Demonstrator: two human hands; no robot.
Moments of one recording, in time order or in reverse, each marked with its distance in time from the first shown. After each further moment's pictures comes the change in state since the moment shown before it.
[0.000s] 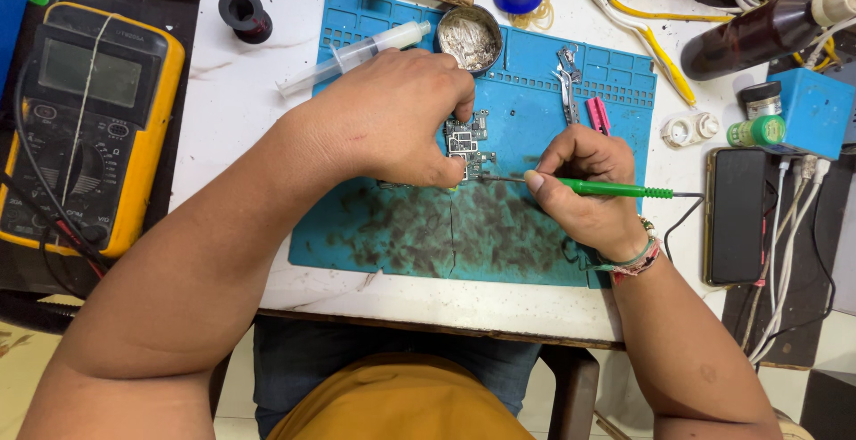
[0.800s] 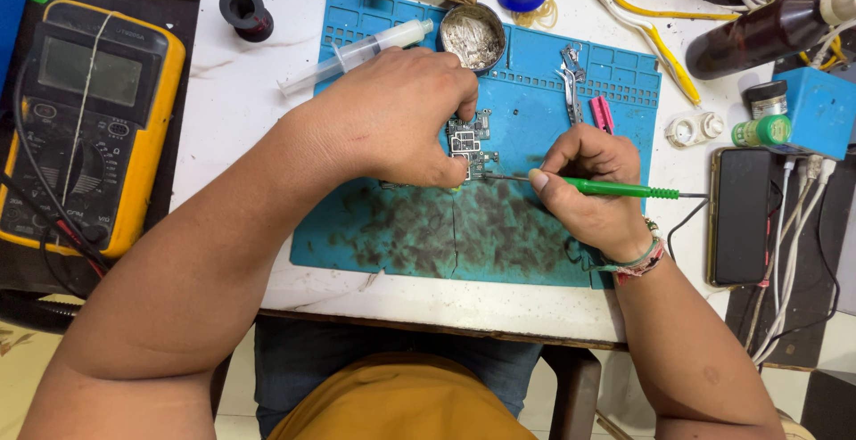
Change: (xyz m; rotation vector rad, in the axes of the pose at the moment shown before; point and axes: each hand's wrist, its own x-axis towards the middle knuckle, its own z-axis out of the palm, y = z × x) left_hand 0.001 -0.002 0.002 0.010 -0.012 0.006; right_hand 0.015 -0.033 0.011 -0.011 0.018 0.007
